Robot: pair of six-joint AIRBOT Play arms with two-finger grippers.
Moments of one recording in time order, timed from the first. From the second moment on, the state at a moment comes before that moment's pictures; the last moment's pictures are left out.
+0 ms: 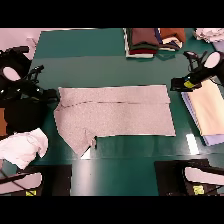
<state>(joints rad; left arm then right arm) 0.09 -1.29 1.11 1.26 -1.22 -1.41 -0.08 -1.31 1.27 -1.43 1.27 1.55</state>
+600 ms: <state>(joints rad) 0.09 -0.93 0.47 1.09 -1.16 -1.47 -0.07 -1.03 1.07 -1.38 1.19 1.54</state>
